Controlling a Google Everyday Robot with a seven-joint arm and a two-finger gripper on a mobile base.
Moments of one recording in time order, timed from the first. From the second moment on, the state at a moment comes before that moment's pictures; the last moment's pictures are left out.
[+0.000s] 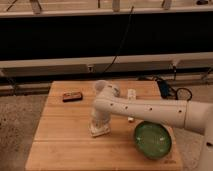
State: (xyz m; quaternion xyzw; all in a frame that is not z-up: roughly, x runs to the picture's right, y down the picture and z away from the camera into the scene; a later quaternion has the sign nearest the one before) arm -0.042 0.197 0.770 -0.22 -0.26 -0.45 0.83
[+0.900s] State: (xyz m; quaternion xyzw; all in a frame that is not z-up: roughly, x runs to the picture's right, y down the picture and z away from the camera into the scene) arm -0.037 0.194 0.768 -0.22 -0.27 -0.44 0.83
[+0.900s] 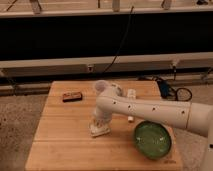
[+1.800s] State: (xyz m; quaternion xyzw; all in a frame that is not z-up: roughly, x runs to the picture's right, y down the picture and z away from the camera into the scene) arm -0.031 0.191 0.760 -0.21 -0.27 -0.45 0.82
